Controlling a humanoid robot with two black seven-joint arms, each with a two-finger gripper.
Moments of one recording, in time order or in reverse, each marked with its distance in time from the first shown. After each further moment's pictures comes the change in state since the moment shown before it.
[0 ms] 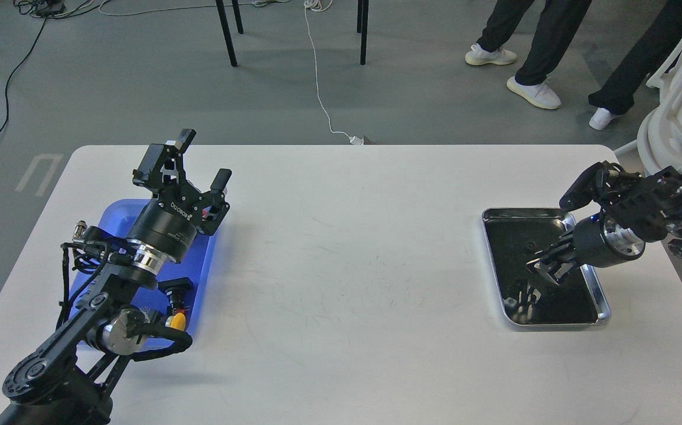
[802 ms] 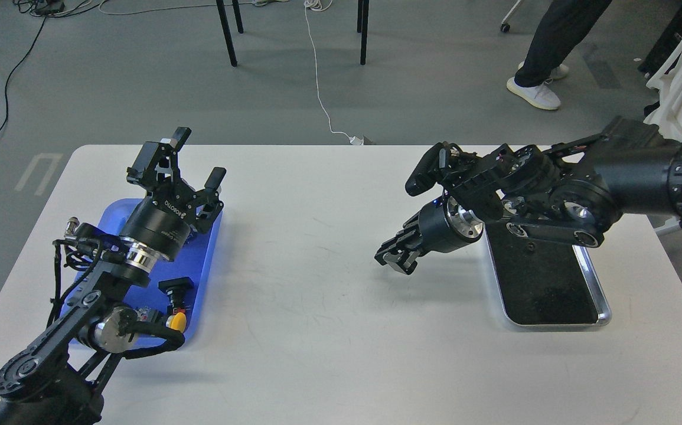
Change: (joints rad) left arm -0.006 0.034 0.006 0.000 -0.005 -0.003 -0.006; right arm 0.103 0.547 -0.121 -0.064 0.374 -0.138 0.000
